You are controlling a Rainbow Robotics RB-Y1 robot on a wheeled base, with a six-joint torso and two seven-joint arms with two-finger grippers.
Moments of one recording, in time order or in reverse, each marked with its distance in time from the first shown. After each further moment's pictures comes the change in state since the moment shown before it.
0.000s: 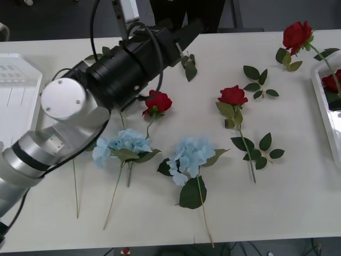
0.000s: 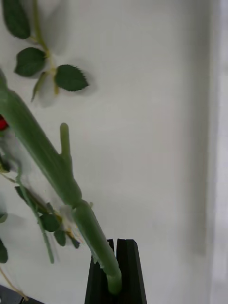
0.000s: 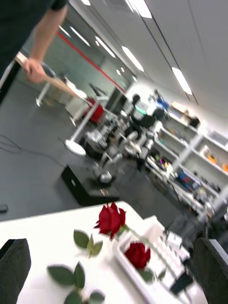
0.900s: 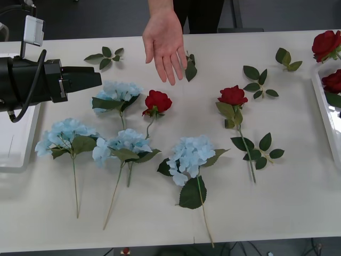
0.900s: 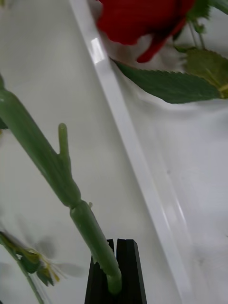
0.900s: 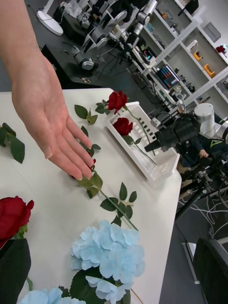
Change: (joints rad) right arm 0.000 -0.004 0.131 0.202 -0.218 -0.176 -0.002; left arm 0.242 0.262 0.538 0.023 -0.025 0.961 0.335
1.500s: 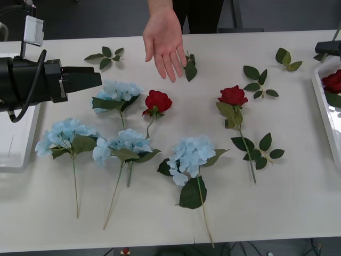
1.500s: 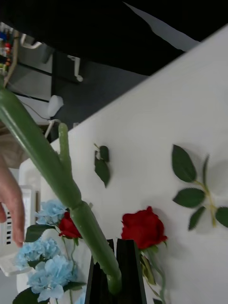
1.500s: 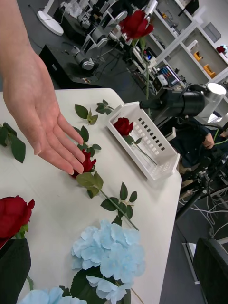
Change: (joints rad) right arm 0.000 0.016 -0.182 -0.304 -0.353 -0.049 0.023; left arm 0.000 0.000 0.000 0.002 -0.001 0.000 0.000
